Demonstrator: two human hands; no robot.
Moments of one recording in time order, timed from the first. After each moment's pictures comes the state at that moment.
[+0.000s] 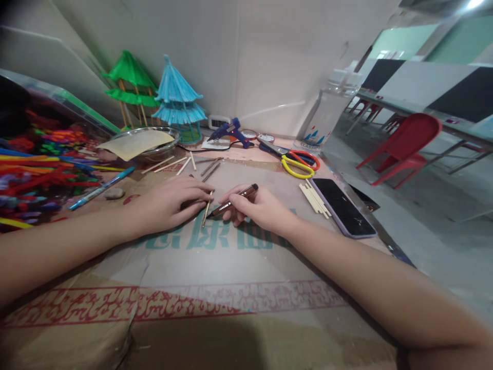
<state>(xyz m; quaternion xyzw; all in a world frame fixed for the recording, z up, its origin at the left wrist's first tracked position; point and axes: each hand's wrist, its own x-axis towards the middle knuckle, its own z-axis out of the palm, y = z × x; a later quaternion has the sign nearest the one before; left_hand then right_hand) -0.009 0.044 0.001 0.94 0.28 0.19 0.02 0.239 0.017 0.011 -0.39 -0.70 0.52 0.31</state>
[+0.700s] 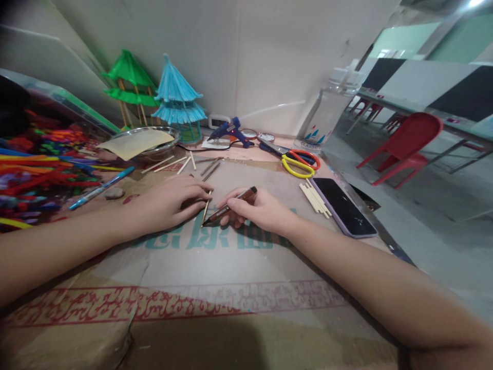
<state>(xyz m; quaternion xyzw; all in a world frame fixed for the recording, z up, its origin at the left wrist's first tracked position) -0.009 0.045 0.000 0.94 0.29 0.19 0.02 0.241 0.018 0.010 -0.35 -0.71 0.54 0.29</state>
